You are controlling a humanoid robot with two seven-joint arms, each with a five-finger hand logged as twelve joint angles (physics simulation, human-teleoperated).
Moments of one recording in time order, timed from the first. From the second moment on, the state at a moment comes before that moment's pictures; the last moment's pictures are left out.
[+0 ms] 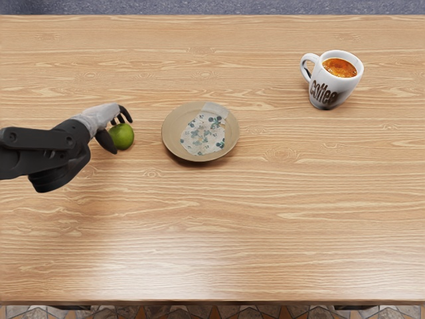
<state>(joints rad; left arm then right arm) -1.45 0.41 0.67 -1.21 0.57 0.48 0.21 -0.03 0.00 -0.04 0.26 0.10 -0.02 0.02</state>
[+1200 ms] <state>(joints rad) -1.63 0.31 0.70 -1.18 0.54 0.35 0.21 -0.03 0.00 -0.04 0.26 0.10 -0.02 0.02</state>
